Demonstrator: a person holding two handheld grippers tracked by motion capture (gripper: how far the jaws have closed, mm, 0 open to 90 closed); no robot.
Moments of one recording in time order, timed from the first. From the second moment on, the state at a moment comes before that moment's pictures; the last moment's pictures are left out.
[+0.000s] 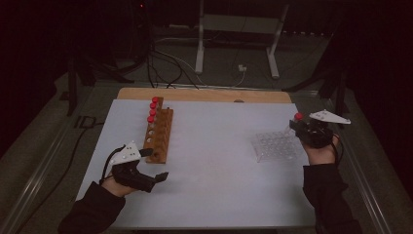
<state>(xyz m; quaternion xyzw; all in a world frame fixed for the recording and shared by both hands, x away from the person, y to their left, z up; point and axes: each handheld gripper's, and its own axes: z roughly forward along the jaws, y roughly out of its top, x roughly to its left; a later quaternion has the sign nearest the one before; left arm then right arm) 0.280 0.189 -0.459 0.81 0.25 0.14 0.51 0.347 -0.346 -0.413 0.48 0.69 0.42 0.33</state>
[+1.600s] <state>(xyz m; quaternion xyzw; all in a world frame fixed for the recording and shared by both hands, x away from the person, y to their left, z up) 0.311 0.093 -0.421 0.82 0.15 0.11 0.54 0.303 -0.202 -0.450 0.31 0.82 0.44 0.20</state>
